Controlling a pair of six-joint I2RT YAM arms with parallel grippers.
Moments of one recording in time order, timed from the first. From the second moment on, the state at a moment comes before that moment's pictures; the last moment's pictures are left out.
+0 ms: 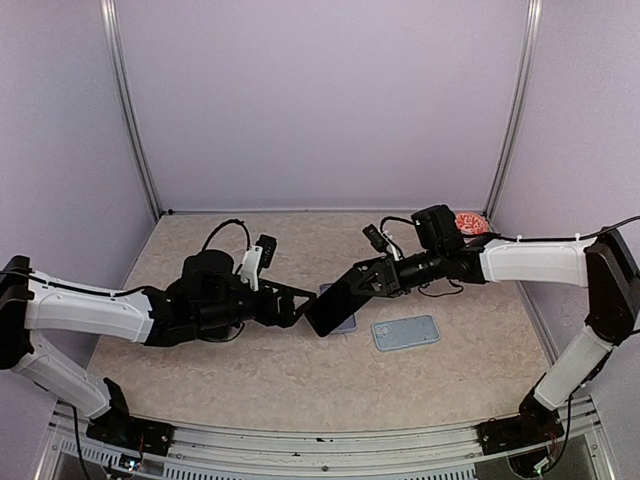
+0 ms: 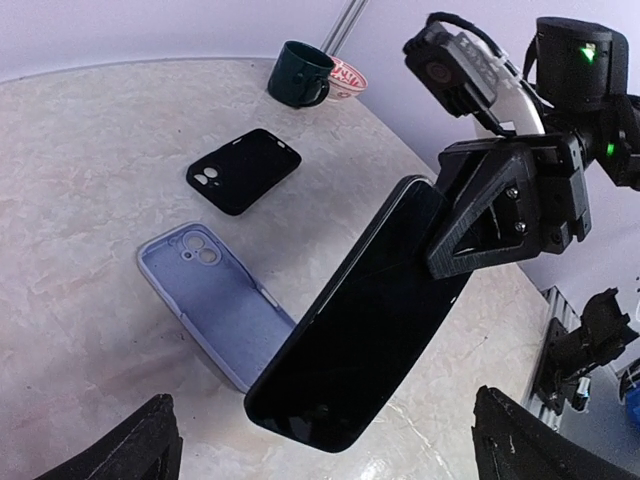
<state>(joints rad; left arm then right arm) -0.93 1.39 0.67 0.38 0.01 -0.47 0.63 1.61 1.02 -0.07 -0.76 0.42</state>
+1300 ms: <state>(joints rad) -0.86 1.55 0.55 1.04 0.42 -0.88 0.69 1.54 0.62 0.98 -0.77 0.69</state>
